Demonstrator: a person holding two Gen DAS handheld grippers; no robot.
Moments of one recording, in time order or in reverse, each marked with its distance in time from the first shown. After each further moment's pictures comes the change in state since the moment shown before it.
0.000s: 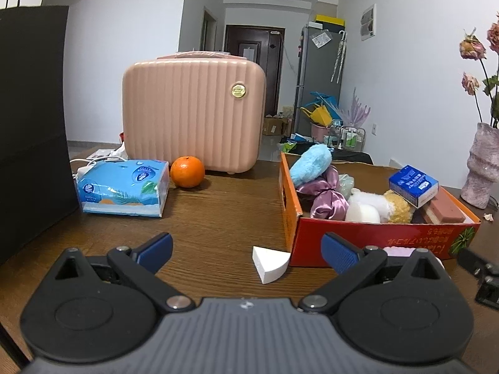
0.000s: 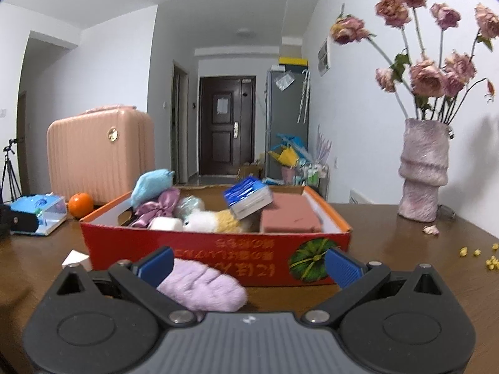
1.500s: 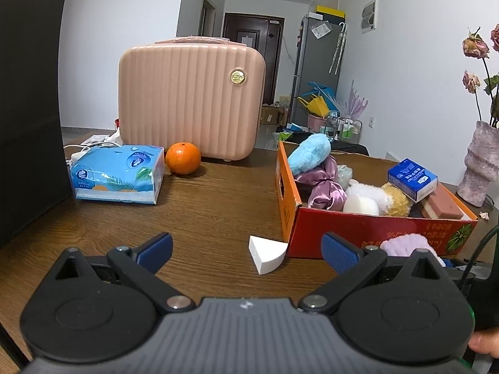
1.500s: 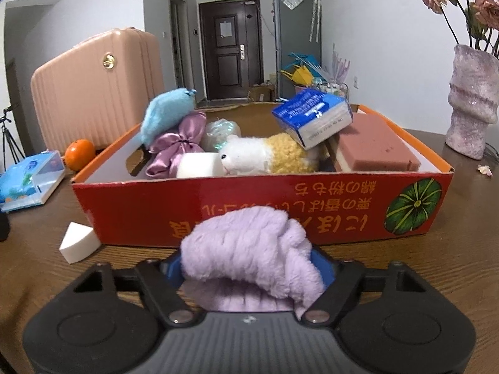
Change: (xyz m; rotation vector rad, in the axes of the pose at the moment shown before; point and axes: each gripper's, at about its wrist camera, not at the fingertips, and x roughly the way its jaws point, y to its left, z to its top) left arm 0.009 0.004 -0.002 -0.022 0.048 -0.023; right arm 0.090 0.050 -0.001 0.061 0.323 0.054
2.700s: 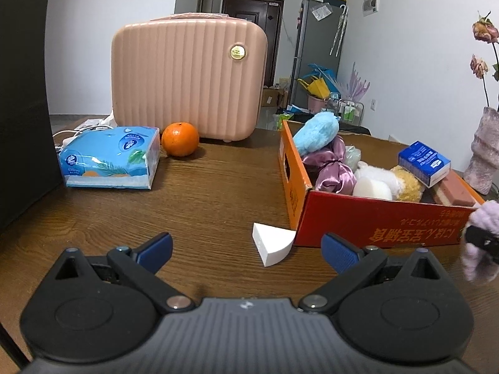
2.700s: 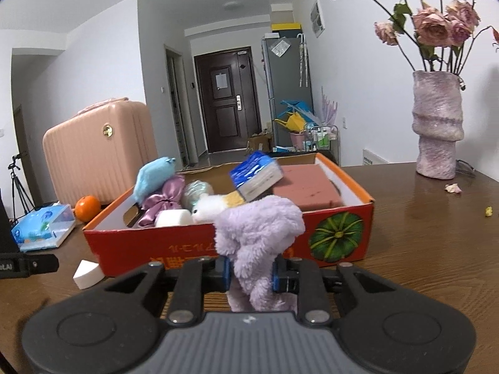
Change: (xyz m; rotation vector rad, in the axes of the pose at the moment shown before) left arm 0.027 0.003 -0.002 0.008 0.074 0.000; right arm -0.068 -0.063 -0.009 0.072 -0.210 0.028
